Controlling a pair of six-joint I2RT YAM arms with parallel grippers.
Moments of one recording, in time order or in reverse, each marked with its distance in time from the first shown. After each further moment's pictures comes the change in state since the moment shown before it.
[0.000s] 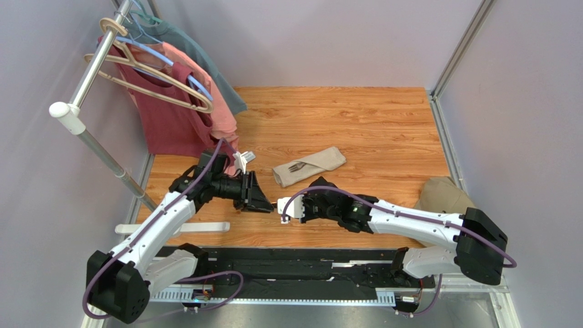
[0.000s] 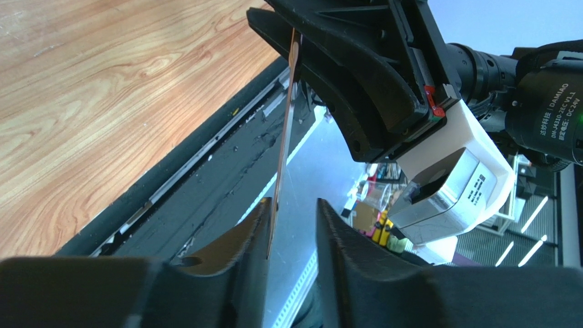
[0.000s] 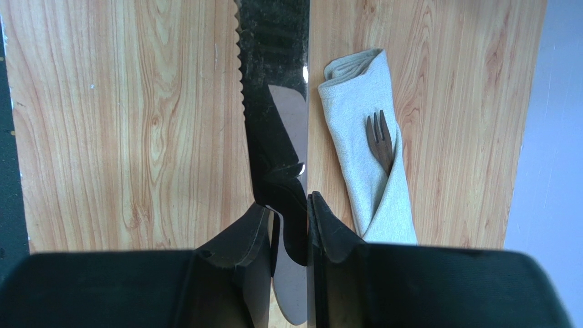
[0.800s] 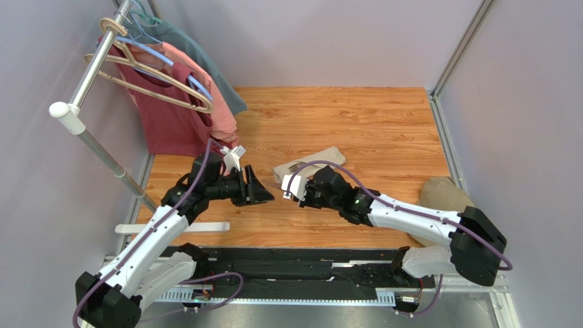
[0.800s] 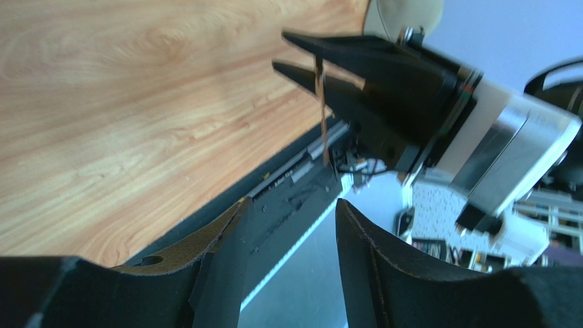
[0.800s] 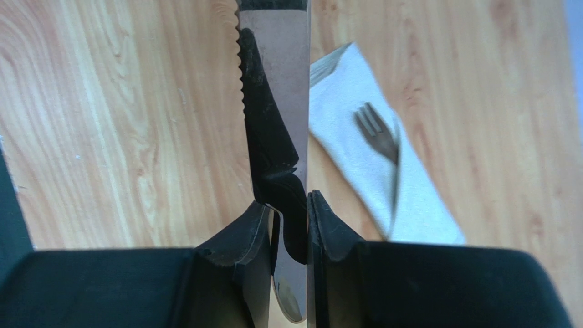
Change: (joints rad) left arm -0.061 -0.126 -0.029 0.118 -0.312 -0.130; right arm -0.102 0.041 0.000 0.125 -0.070 0.253
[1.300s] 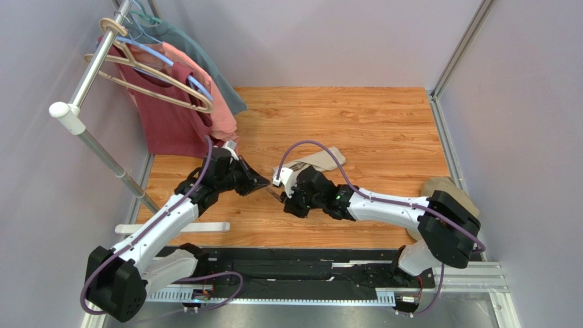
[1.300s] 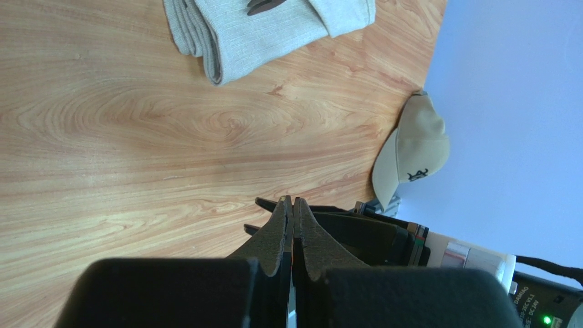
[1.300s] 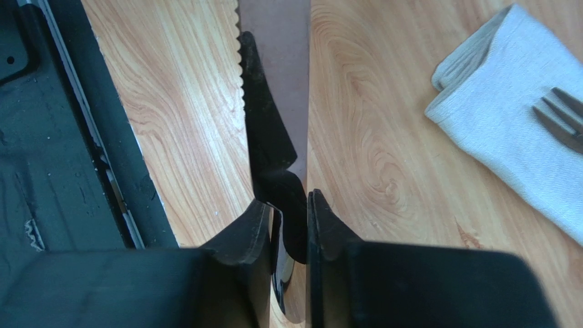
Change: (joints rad) left arm -0.017 0.147 -0.016 0.153 -0.297 -0.285; right arm 0.018 0.189 0.074 0.034 -0.180 0.462
